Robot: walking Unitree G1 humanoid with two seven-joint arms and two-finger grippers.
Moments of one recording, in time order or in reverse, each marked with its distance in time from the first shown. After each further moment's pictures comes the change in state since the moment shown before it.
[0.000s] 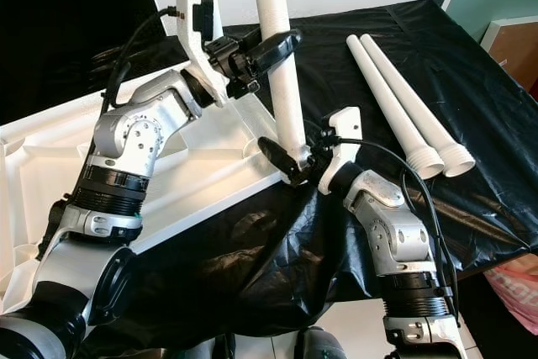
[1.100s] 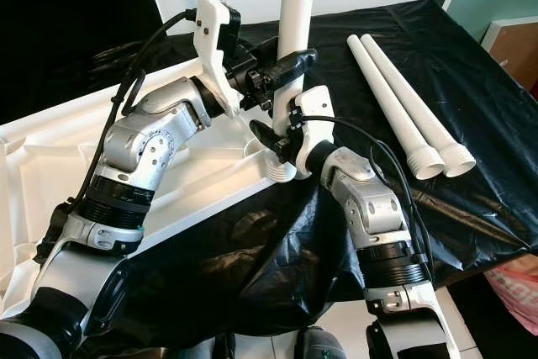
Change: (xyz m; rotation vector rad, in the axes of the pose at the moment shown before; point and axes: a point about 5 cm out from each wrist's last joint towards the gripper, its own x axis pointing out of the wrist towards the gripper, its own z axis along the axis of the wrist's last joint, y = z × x) left arm 0.006 -0.016 -0.017 0.171 0.085 -0.035; right arm 0.035 0.003 0.007 -0.052 0.068 -0.076
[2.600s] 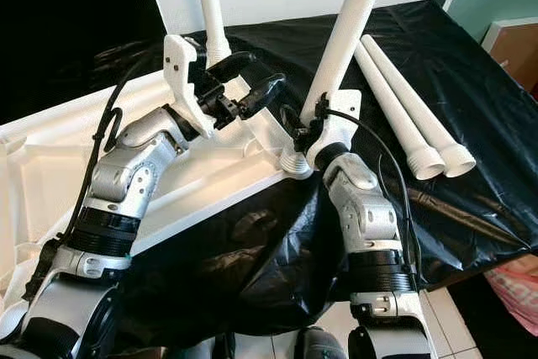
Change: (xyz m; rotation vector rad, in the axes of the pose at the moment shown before) left arm -0.053 0.016 -0.034 0.063 0.010 0.193; right arm -0.010 -0.021 -0.009 0.119 -0.115 -0.356
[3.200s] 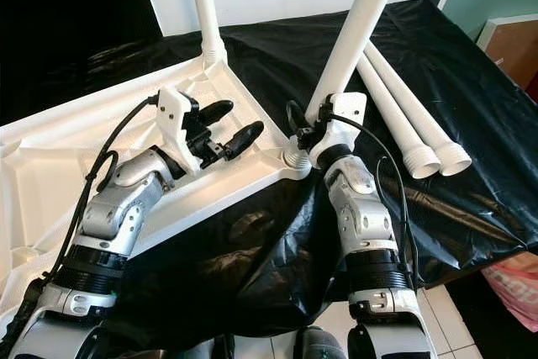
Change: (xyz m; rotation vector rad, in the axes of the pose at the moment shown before) left arm -0.035 -0.006 -0.033 0.003 0.129 0.062; right arm 0.004 -0.004 -0.007 -0.045 -0.072 -0.004
